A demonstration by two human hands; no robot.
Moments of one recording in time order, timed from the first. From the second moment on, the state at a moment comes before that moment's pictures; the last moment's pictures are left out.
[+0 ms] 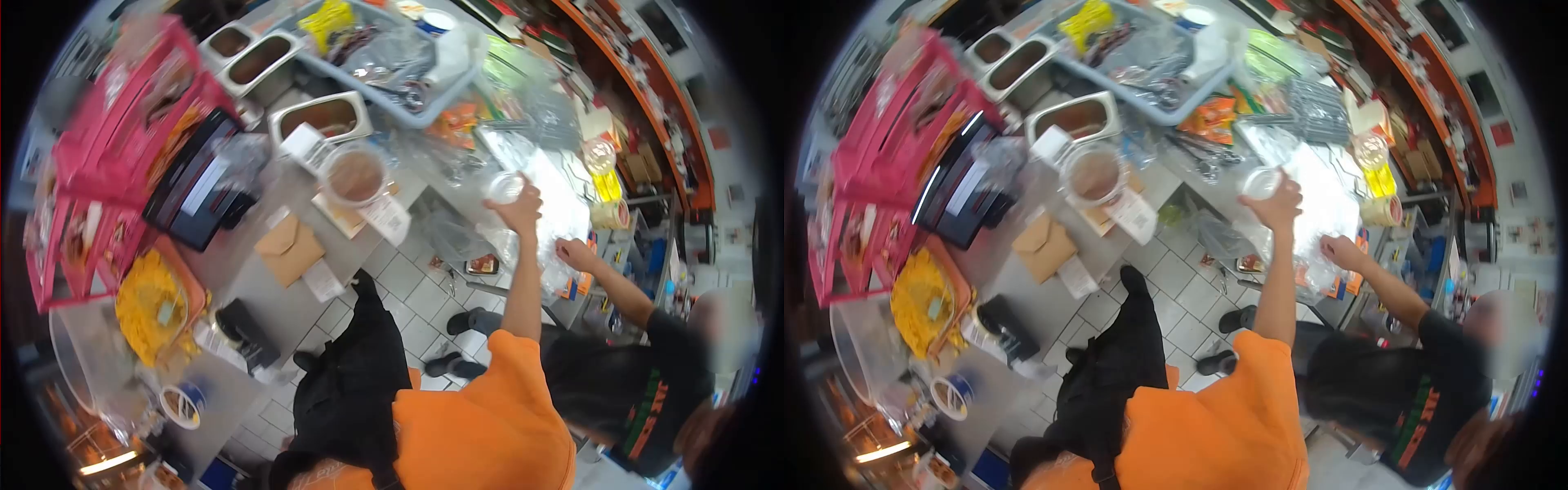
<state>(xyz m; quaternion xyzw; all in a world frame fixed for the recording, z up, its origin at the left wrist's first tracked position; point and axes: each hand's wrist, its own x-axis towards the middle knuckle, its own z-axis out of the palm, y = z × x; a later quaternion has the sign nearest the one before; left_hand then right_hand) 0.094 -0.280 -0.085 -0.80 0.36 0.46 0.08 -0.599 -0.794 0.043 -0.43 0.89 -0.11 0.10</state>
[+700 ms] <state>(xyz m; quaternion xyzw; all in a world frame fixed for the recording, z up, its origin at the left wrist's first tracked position) 0.139 -0.332 0.170 -0.50 0.47 0.43 -0.59 -0.025 -0.423 0.153 -0.35 0.32 -0.30 0.83</state>
